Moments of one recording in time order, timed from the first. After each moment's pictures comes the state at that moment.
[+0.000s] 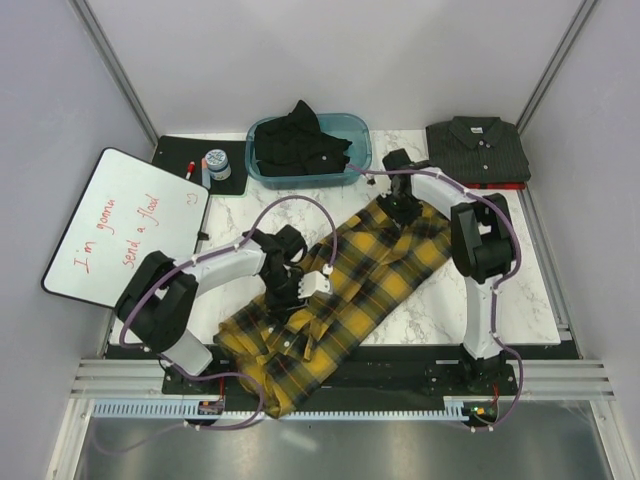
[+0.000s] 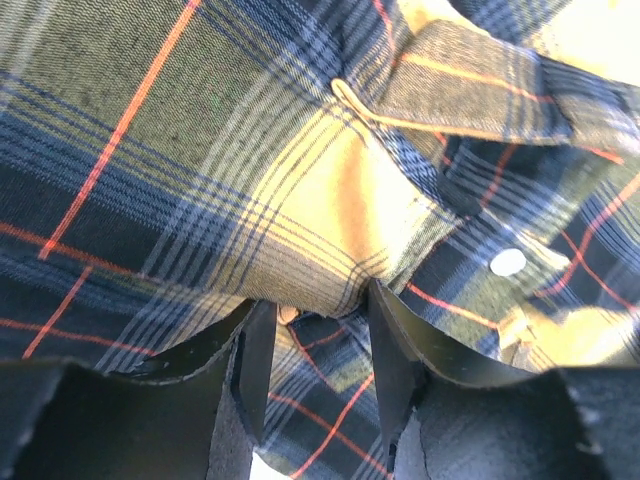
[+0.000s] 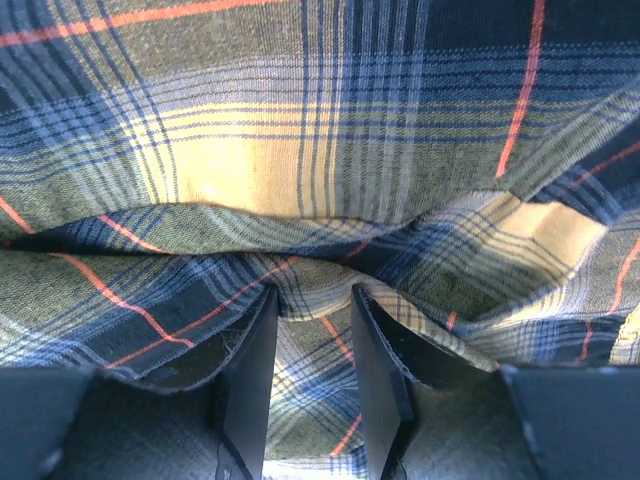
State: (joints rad) left arm -0.69 1.58 0.91 -0.87 0.42 0.86; right arm 0.30 2.08 1.55 -0.81 0.05 -0.31
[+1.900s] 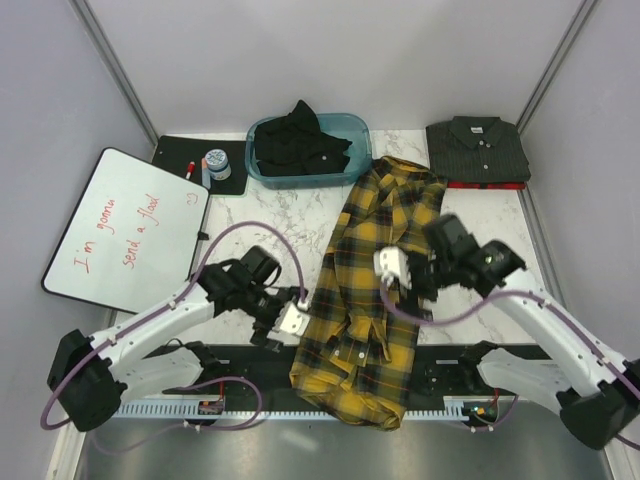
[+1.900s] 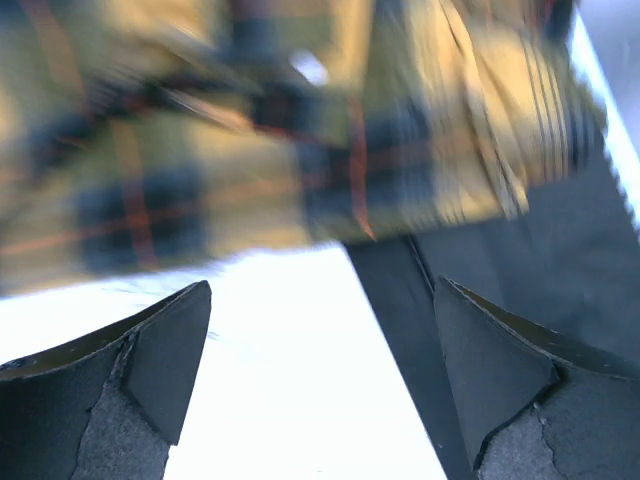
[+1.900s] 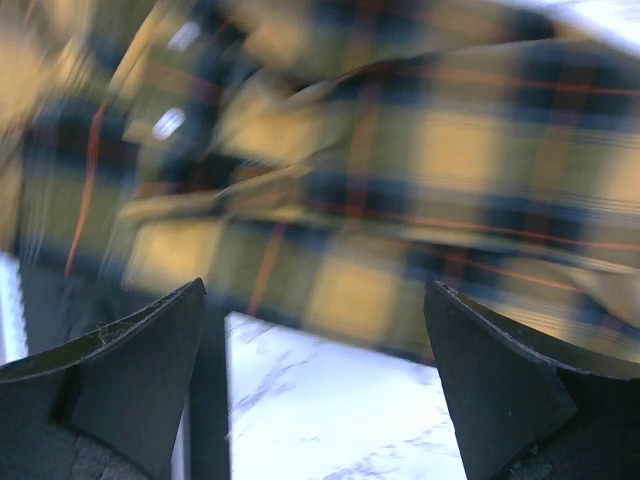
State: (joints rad) left arm -0.77 1.06 0.76 -0.82 0.71 1.08; right arm 0.51 1.06 1.07 -1.02 -0.57 -0.85
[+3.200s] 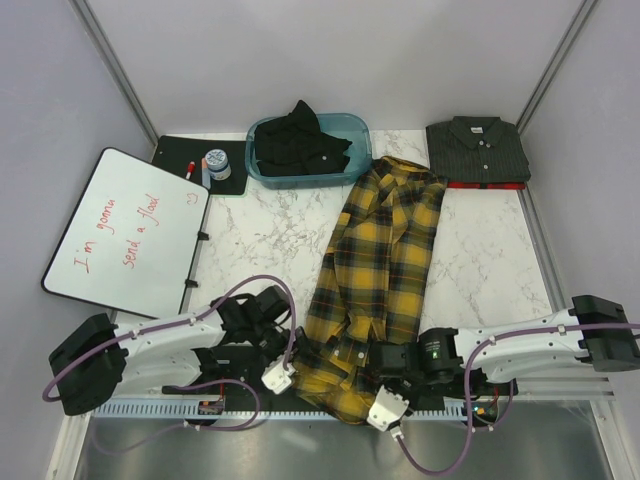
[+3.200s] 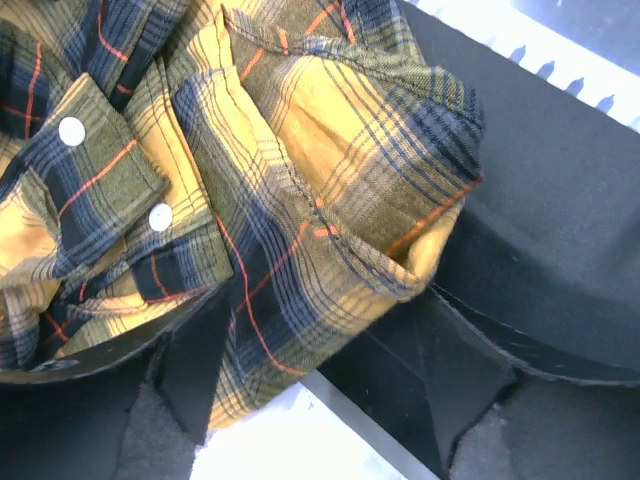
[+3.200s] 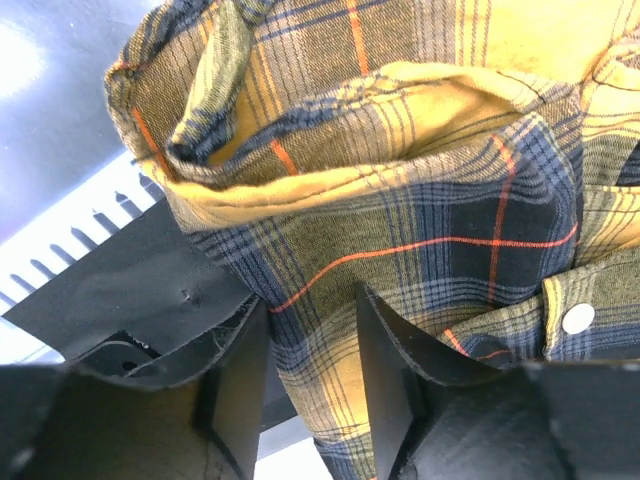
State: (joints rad) left arm -0.97 1.06 0.39 -0.49 0.77 1.54; right arm 1.56 1.07 0.53 -0.76 -0.23 -0.98
